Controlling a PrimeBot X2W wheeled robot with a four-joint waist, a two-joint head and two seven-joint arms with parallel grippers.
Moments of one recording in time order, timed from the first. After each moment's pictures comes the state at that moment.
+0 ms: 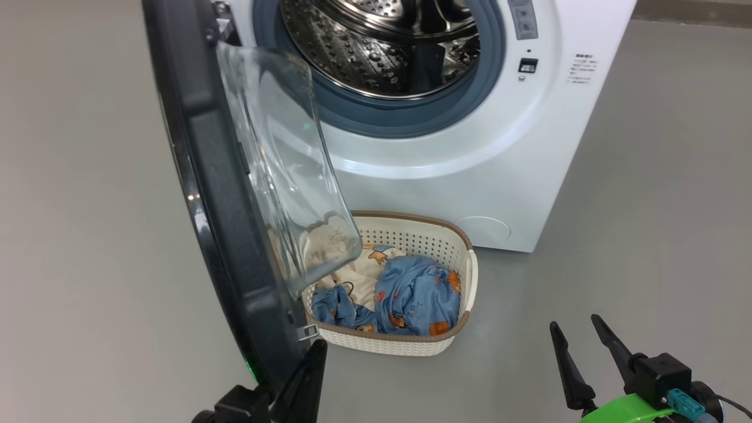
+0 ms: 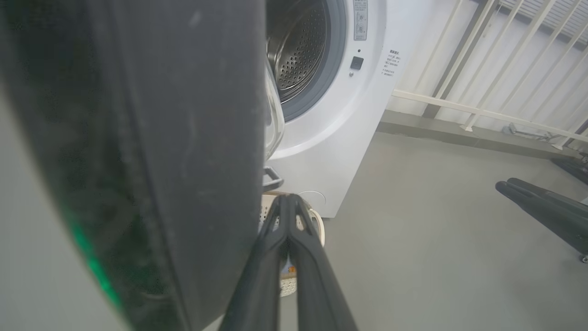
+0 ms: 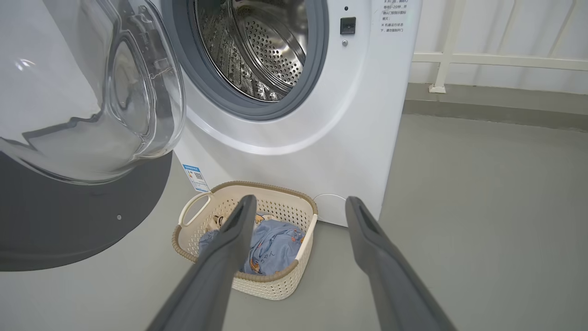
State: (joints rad) left arm -0.02 0.04 -0.42 0.16 -0.34 0.05 -0.25; right arm -0.01 -0.06 -0.02 0.25 0.11 0.13 -0.25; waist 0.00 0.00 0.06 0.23
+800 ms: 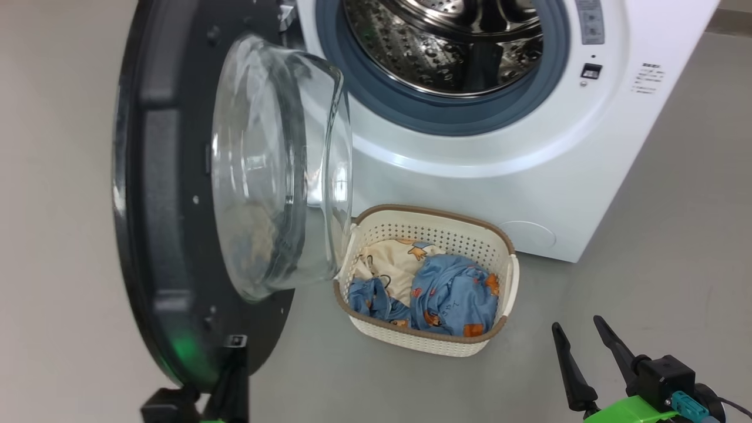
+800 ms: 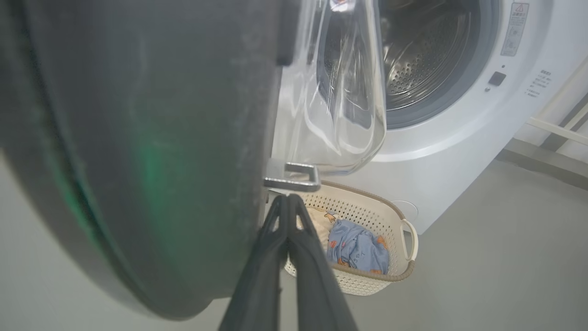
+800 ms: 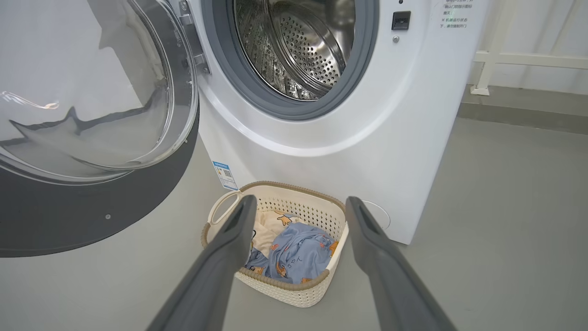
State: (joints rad) left arm 0.00 0.07 -0.28 0.19 -0.41 0.13 -0.24; right arm 0.00 -0.06 -0.03 0.24 0.12 0.13 -0.25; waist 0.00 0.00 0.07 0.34
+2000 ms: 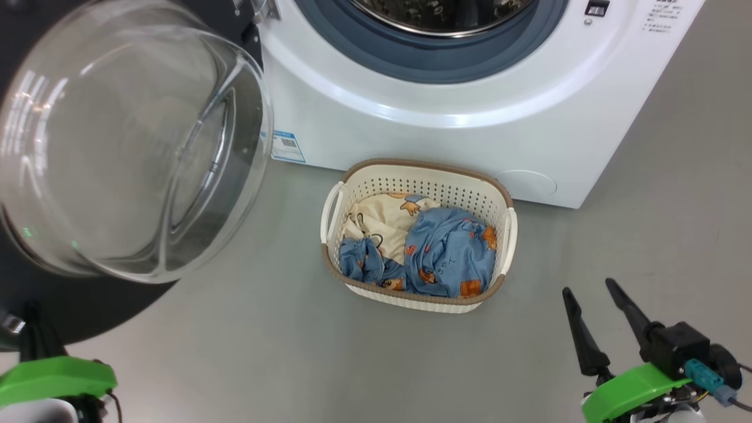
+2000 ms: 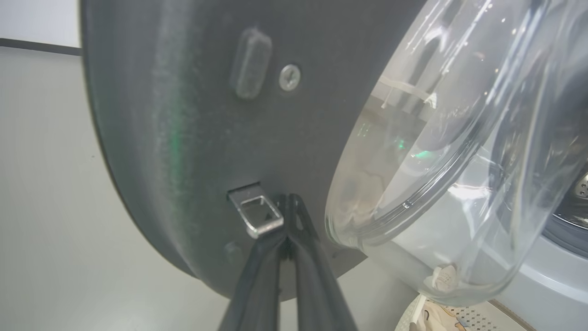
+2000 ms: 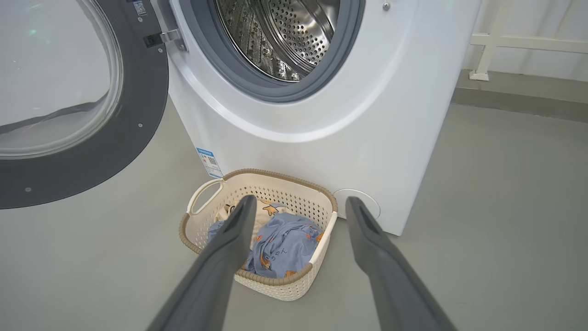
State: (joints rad) left arm -0.25 0.04 0.33 0.44 -0.41 0.06 -0.25; right arm -0.07 -0.12 -0.01 0.22 0.12 0.13 -0.25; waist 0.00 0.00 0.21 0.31
